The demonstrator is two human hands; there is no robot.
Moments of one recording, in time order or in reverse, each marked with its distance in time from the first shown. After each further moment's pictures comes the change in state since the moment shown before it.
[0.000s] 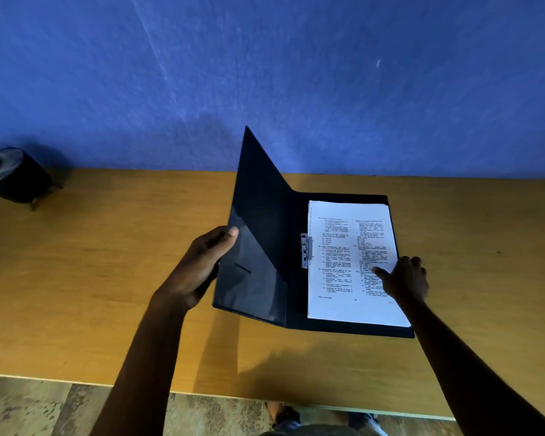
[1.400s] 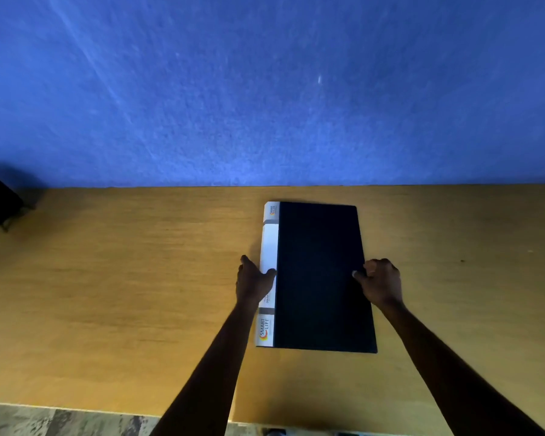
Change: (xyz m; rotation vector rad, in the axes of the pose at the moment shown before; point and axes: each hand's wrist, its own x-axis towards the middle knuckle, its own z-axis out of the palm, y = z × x) left_hand 0.117 -0.092 0.149 0.607 0.502 -0.356; right_hand 0.036 0.036 -0.032 0.316 -0.058 -0.226
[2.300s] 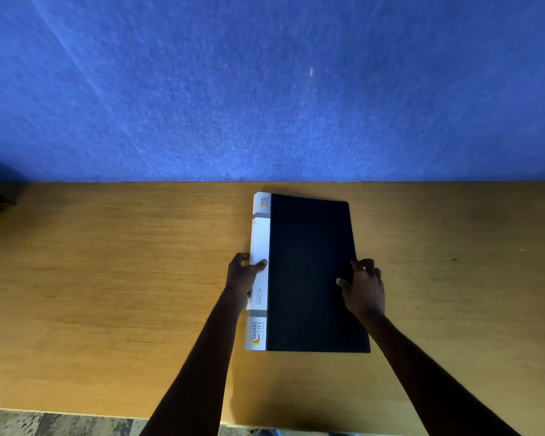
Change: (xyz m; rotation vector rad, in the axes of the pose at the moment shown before) left_hand 0.022 -0.008 0.007 -0.477 -0.105 -0.081; right_hand -0.013 0.000 0.020 -0.239 -0.039 -0.056
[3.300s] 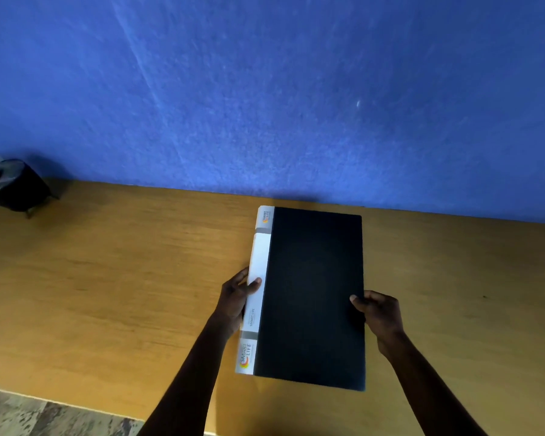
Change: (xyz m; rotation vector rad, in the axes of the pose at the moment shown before) left_hand -0.001 -0.024 -0.078 -0.347 -0.212 0.072; right_hand -0.010 -0.028 0.002 0.947 -0.114 0.254
